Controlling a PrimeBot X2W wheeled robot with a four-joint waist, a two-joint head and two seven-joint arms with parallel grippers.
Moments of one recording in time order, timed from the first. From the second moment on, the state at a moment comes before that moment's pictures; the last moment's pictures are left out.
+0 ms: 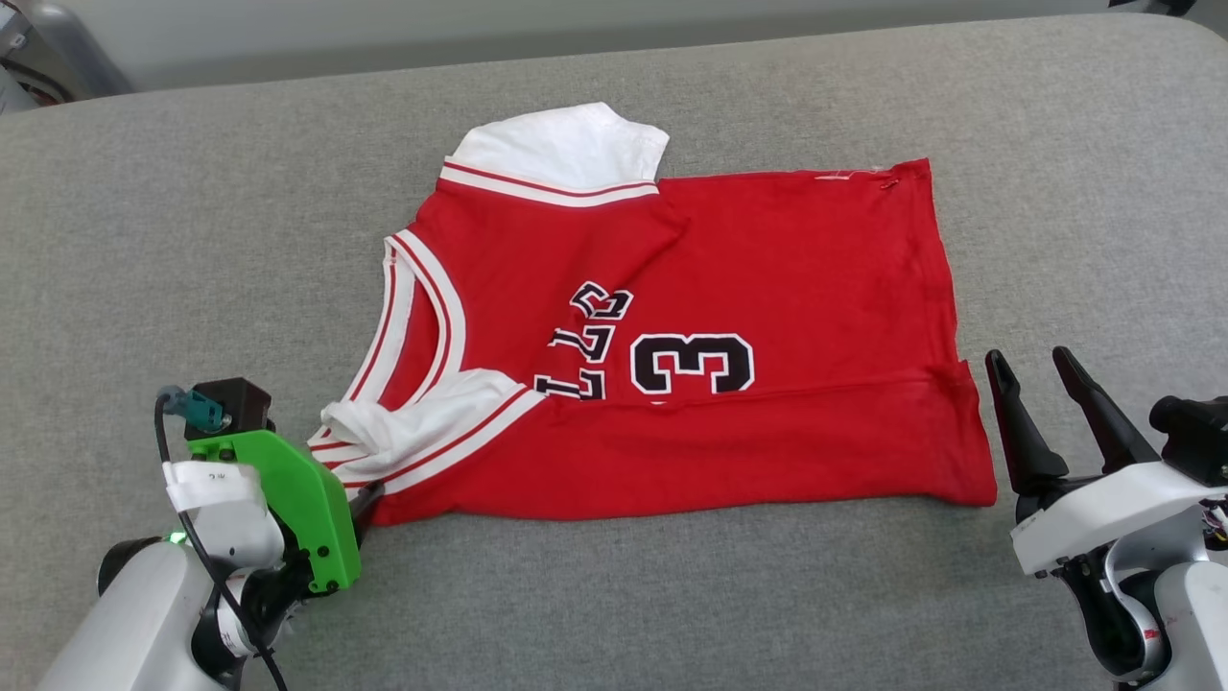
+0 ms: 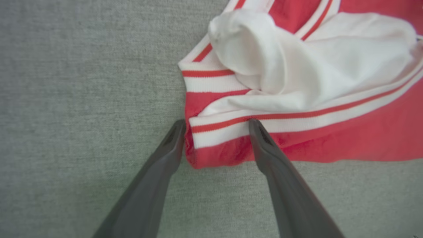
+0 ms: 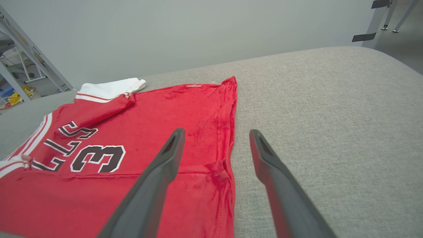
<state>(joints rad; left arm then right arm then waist) -0.24 0.52 -0.36 0.11 -0.81 0.23 0.63 -0.16 -0.26 0.09 0.13 0.48 0.14 -0.10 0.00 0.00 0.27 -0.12</state>
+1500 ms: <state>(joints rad) -0.26 0.51 -0.44 -0.08 -0.73 0.21 0.58 -0.26 -0.33 0.17 0.24 0.67 0.13 0.64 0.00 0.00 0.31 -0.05</state>
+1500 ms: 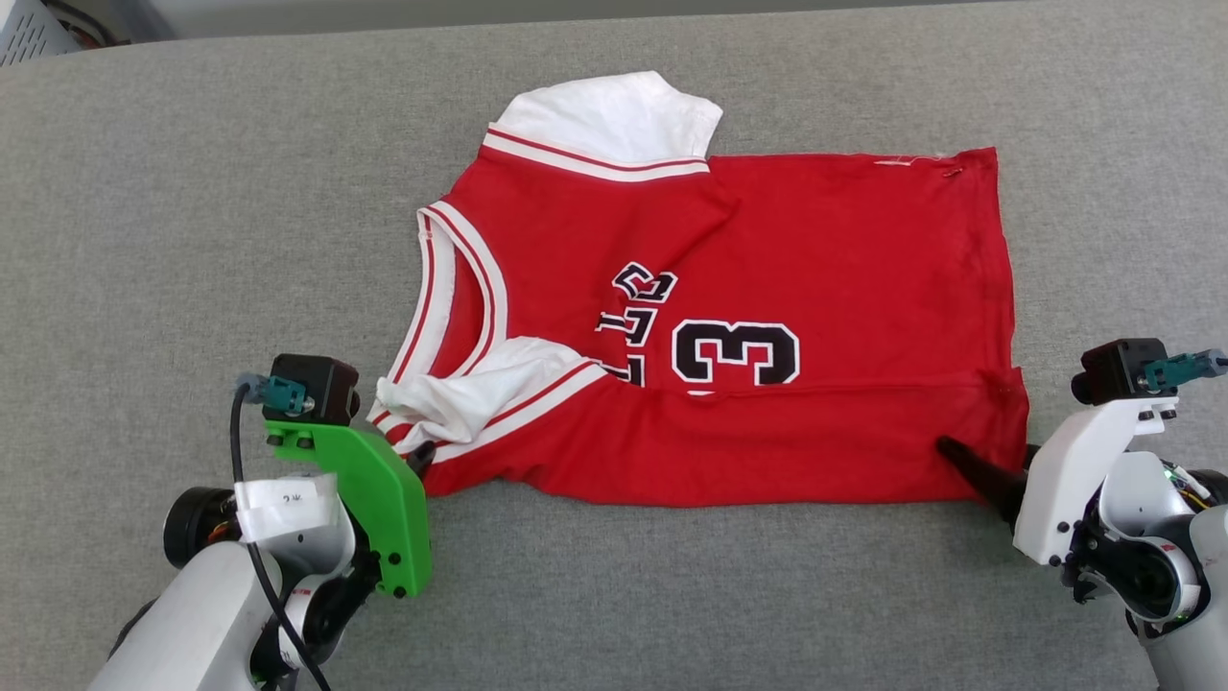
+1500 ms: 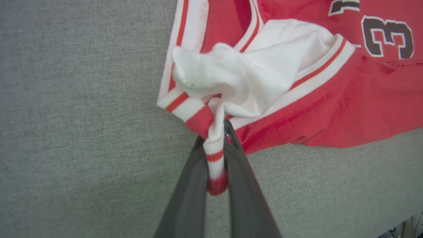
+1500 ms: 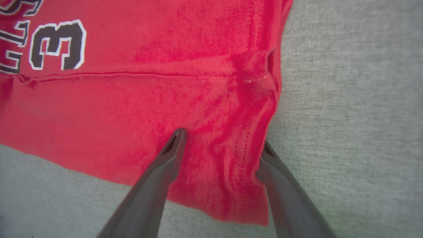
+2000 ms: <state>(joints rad) -0.18 0.51 -0.42 -0.10 -0.74 0.22 0.52 -0.24 -0.38 0.18 0.18 0.68 0.13 0.65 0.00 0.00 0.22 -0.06</state>
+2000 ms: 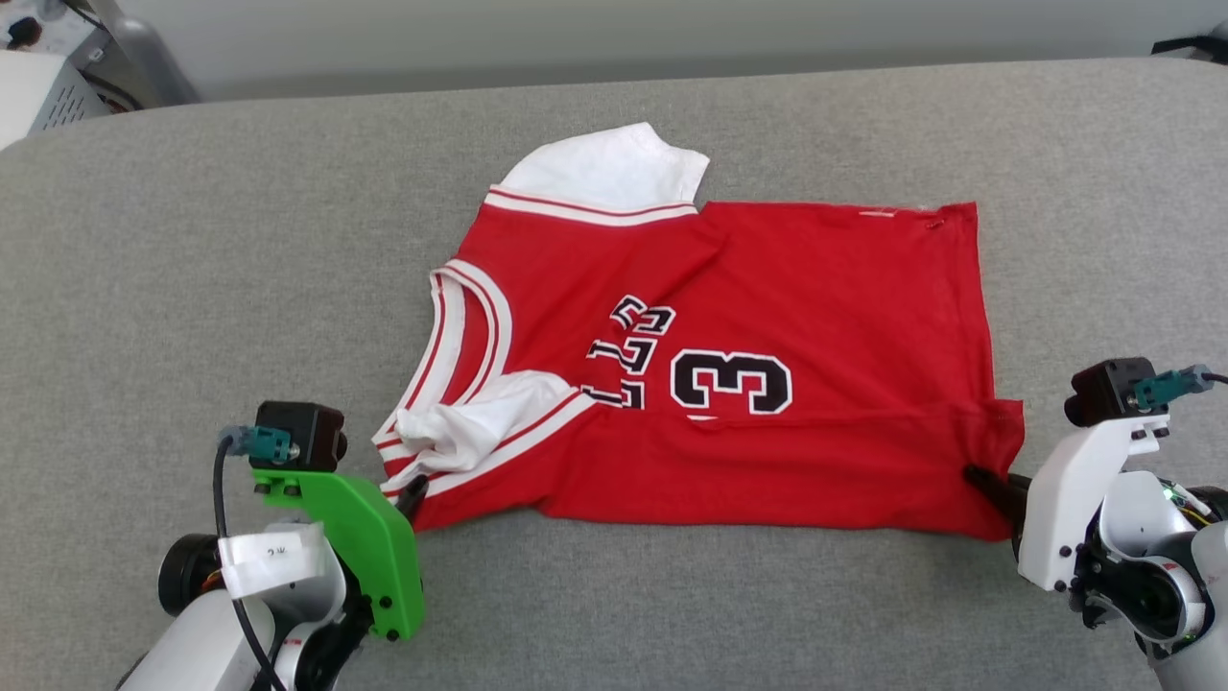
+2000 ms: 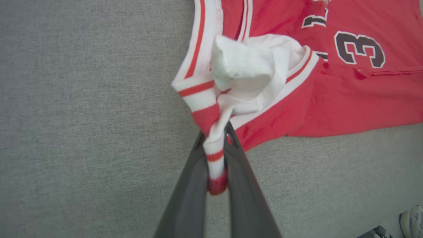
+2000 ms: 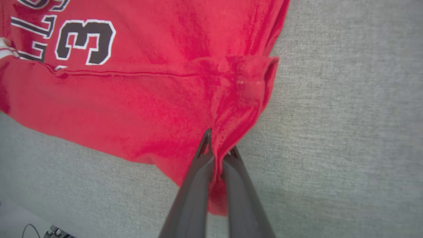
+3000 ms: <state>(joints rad) 0.11 0.49 -0.38 -0.02 -0.86 0.26 0.46 0.10 -0.27 0.07 0.07 0.60 0.13 0.61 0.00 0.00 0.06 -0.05</state>
